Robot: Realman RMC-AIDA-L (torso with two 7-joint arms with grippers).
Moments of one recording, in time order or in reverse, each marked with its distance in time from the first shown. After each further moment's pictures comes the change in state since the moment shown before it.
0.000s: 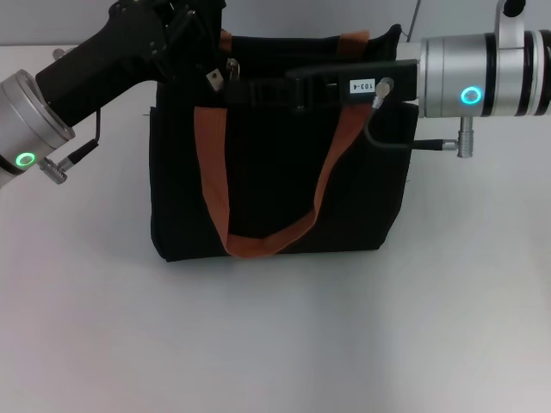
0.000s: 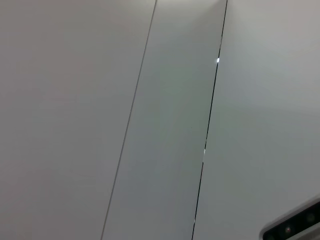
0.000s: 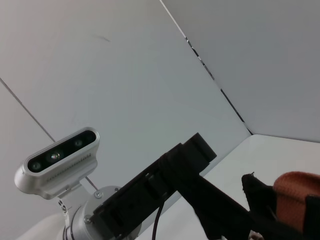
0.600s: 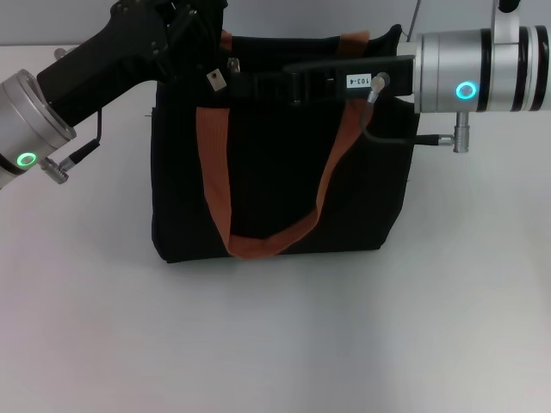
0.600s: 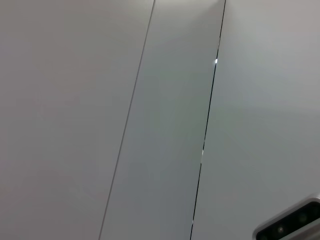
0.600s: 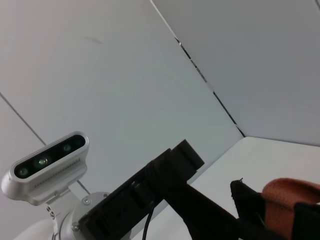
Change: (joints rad) left arm -0.002 -0.001 0.000 0.000 0.000 0.003 0.000; right arm 0.010 -0.001 -0.005 0.007 0.001 0.028 0.004
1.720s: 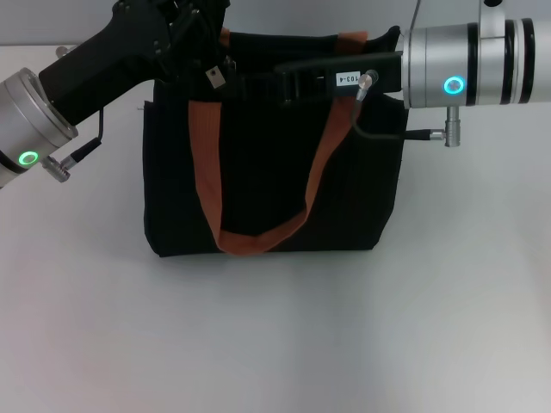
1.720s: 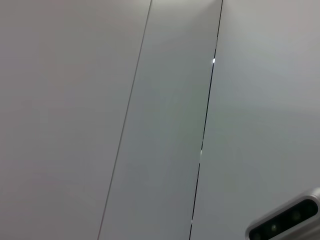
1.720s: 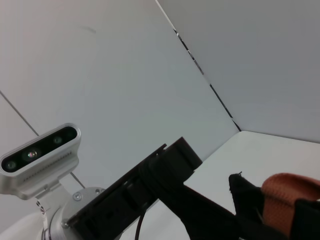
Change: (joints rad) left arm -0.005 0.000 0.000 -0.002 0.001 0.002 0.009; right arm 0.034 -0.001 -0.003 0.019 -0.028 0.023 0.000
